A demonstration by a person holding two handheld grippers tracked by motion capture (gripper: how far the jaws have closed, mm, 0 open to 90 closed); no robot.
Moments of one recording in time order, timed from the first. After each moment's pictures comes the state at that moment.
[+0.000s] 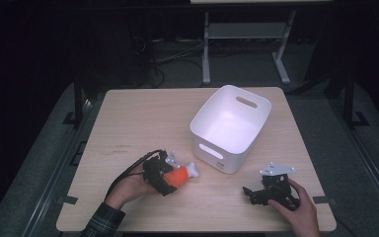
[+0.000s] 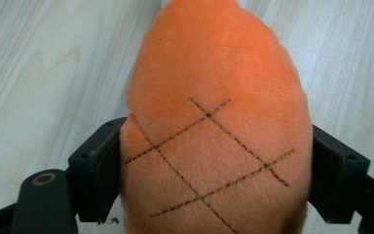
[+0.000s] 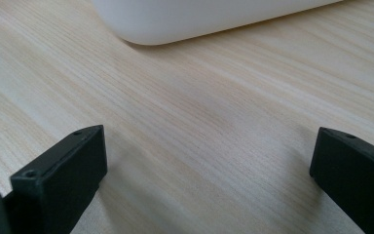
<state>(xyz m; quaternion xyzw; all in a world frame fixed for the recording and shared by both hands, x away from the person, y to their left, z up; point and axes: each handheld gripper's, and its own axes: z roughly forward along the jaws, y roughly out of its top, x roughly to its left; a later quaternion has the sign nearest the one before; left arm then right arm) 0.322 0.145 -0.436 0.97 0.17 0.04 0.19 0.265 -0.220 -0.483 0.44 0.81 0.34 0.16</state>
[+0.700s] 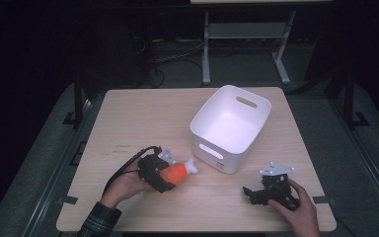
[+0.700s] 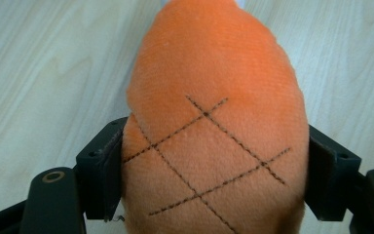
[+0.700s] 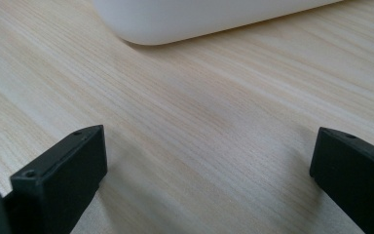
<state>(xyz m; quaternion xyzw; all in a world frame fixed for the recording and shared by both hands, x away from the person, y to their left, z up) 0.322 0.156 -0.420 0.96 0.18 0.03 0.23 0.265 -0.220 -0.483 0.44 0.81 0.34 0.17</state>
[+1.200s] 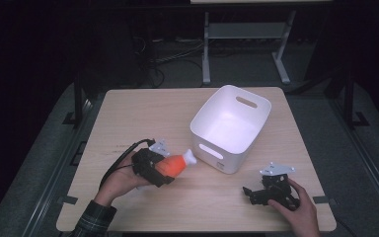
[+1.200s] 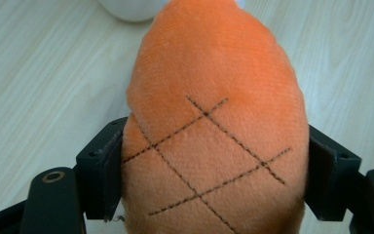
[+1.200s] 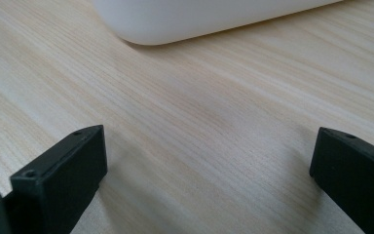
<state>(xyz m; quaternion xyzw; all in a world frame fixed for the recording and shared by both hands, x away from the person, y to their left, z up) 0.323 0.167 -0.389 0.94 0.19 0.04 0.27 0.265 -0.220 -0.483 0.44 0.81 0.34 0.17</state>
